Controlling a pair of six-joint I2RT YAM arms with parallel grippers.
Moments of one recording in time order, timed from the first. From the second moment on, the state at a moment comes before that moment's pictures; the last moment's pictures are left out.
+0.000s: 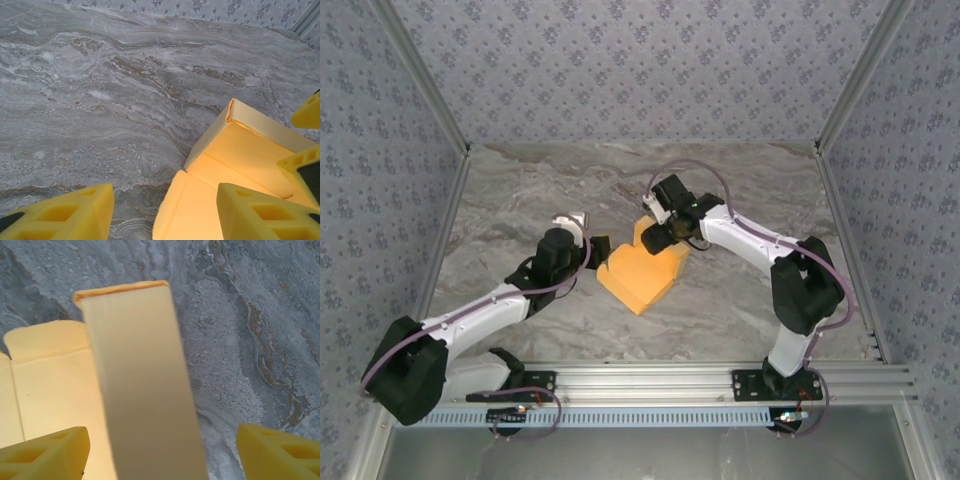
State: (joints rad) left arm -0.63 1.16 0.54 0.19 -0.13 -0.39; right arm 0.63 1.76 1.36 -0.67 0.01 -0.01
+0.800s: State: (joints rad) left arm -0.63 1.14 0.50 0.17 -0.13 -0.41; right arm 0.23 1.81 1.17 -0.49 -0.53 0.14
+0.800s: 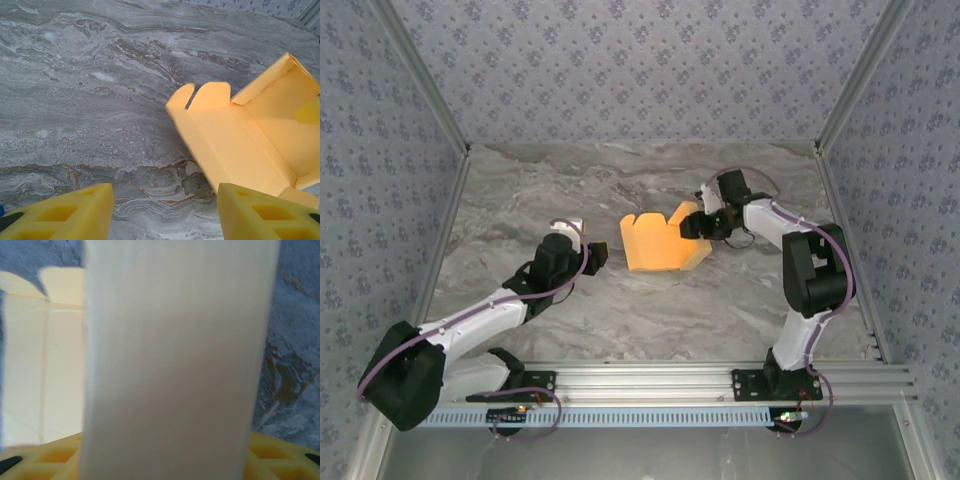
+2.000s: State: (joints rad) left arm -0.61 1.76 0.89 0.30 0.28 -0.70; right arm 0.08 1.73 0.94 -0.27 -0.66 0.30
